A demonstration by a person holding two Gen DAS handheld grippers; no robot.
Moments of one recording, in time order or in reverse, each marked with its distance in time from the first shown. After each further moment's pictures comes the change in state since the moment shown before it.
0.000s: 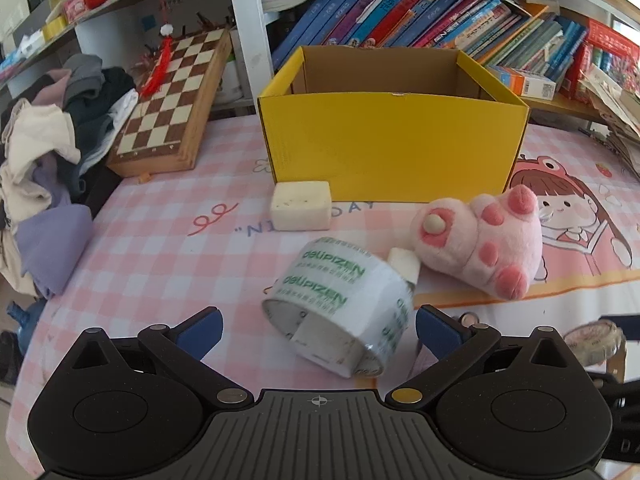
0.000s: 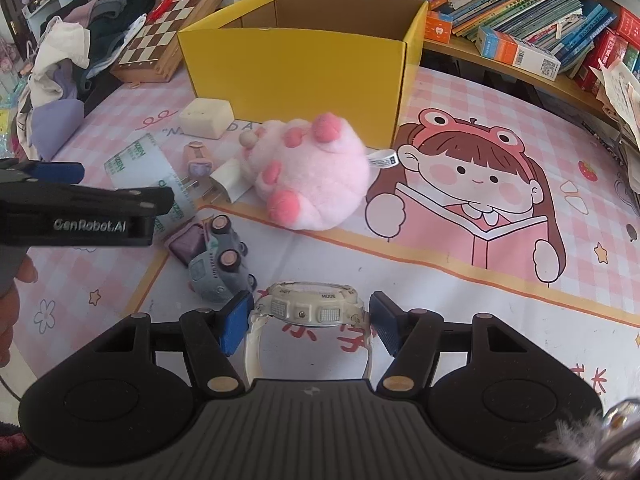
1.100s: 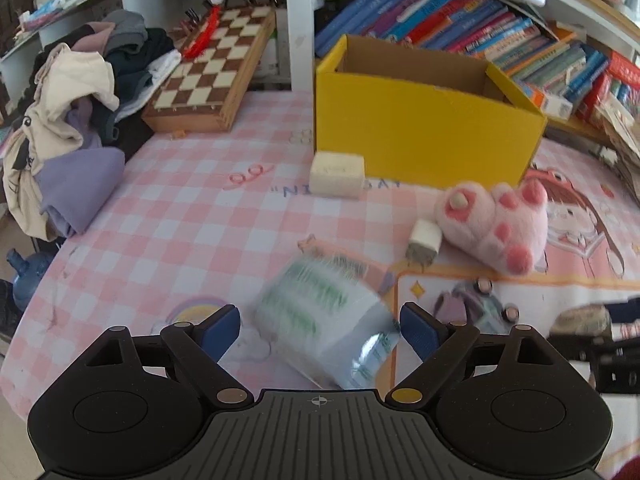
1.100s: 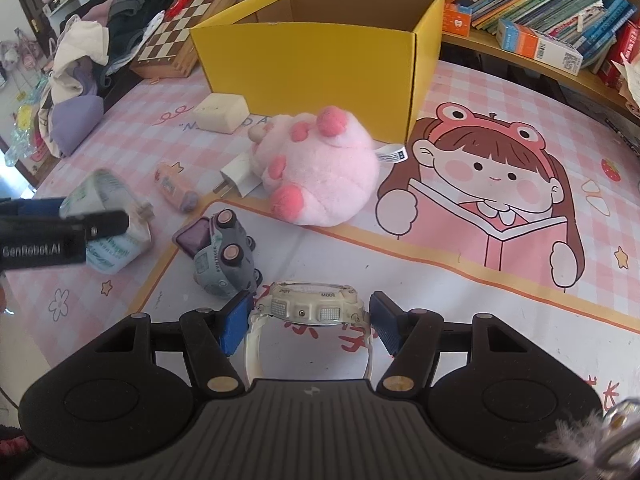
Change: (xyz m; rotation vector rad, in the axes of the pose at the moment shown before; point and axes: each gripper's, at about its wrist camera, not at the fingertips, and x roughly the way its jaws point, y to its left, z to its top) left arm -0.024 0.034 -0.035 -0.104 0.044 -0.014; right arm 0.003 -0.011 0.001 -0.024 0.018 0.087
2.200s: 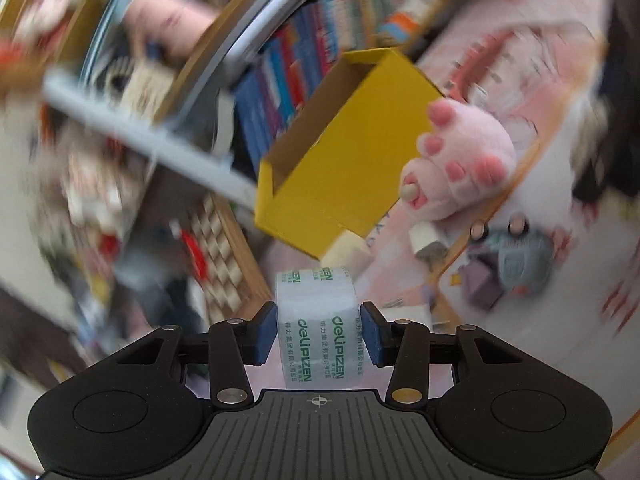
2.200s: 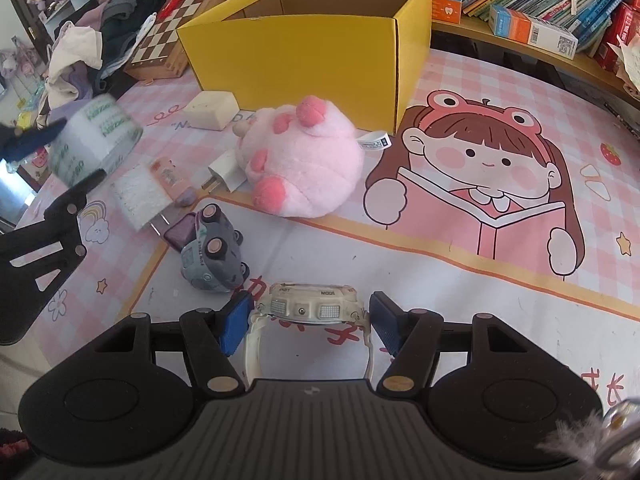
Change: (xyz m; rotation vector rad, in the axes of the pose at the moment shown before) left arm -0.011 -0.098 -0.028 0.938 -0.282 0.406; right arm 0.001 -0.015 -0.004 0.037 0.013 0.019
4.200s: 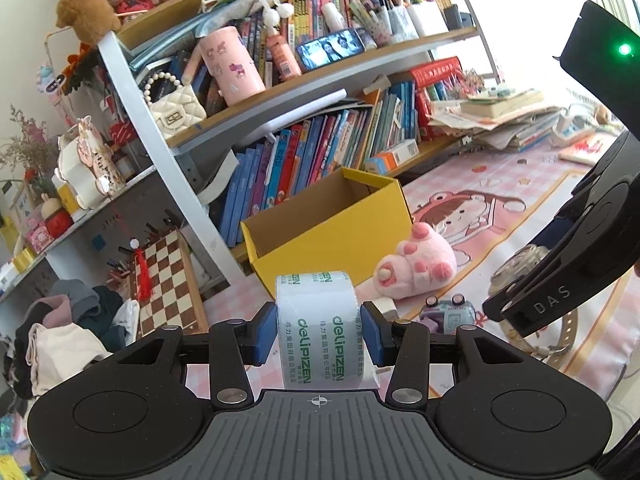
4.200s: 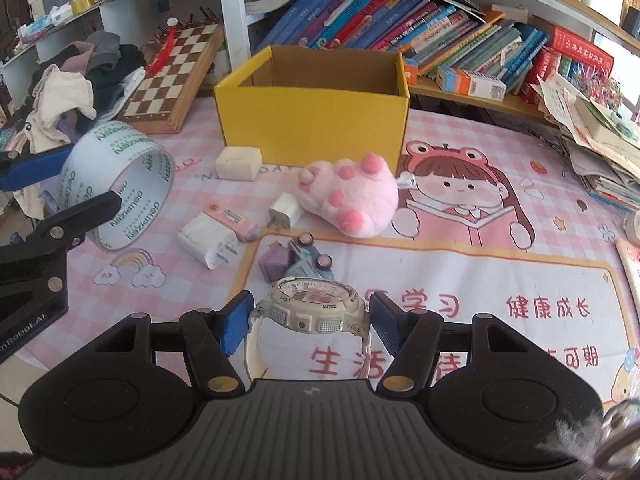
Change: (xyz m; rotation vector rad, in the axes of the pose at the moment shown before) left arm -0.058 0.111 -0.091 -0.397 -0.382 -0.348; right arm -0.062 0.135 -0.019 0.113 -0.185 -0.242
